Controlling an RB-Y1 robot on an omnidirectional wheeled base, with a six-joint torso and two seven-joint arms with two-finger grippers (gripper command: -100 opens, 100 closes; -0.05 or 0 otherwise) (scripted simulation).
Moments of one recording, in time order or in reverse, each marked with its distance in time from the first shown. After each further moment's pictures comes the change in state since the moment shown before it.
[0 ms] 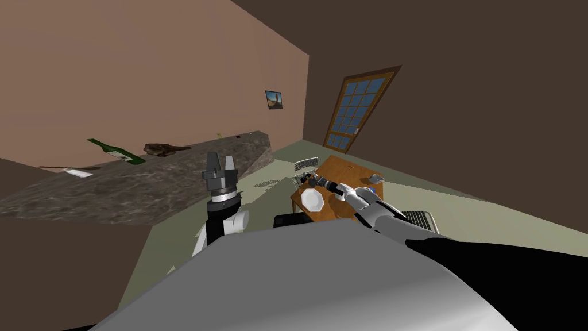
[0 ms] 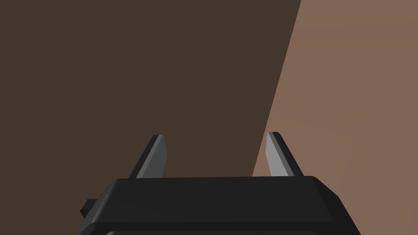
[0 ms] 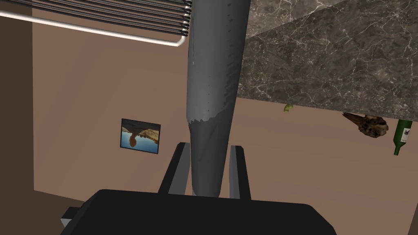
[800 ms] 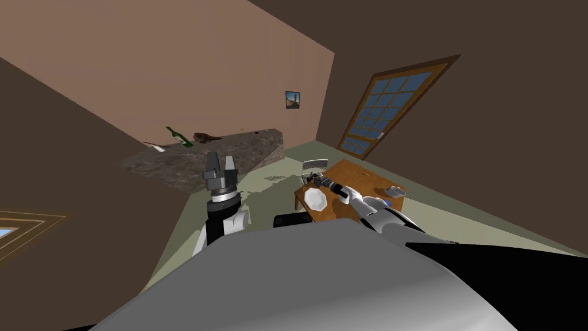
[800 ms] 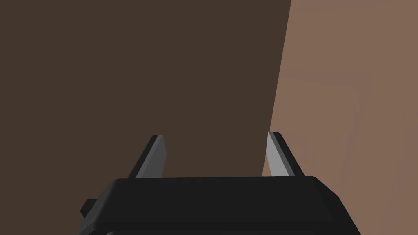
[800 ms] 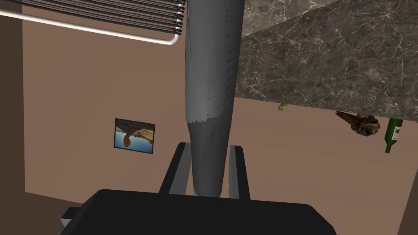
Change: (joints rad) left arm 0.000 0.000 0.000 0.000 0.000 0.000 0.000; right arm 0.095 -0.026 -0.085 -0.078 -0.057 0.097 0.003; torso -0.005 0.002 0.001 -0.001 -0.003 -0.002
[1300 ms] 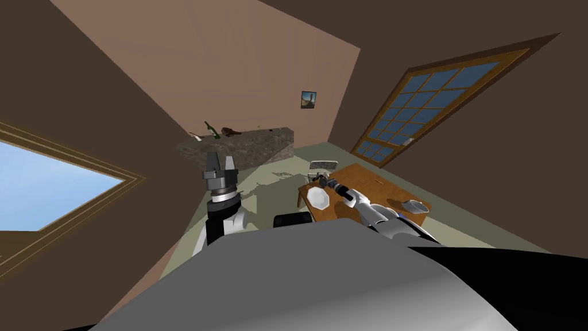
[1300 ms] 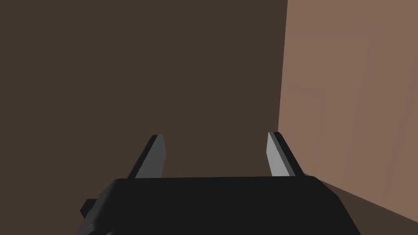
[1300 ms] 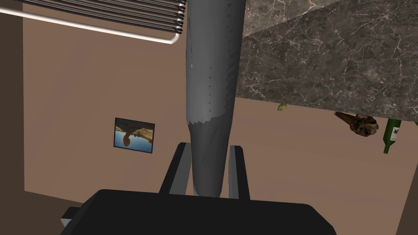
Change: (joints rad) left arm 0.000 0.000 0.000 0.000 0.000 0.000 0.000; right arm 0.112 -0.032 -0.082 -0.112 -0.056 0.112 -0.006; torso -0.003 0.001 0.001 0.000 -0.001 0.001
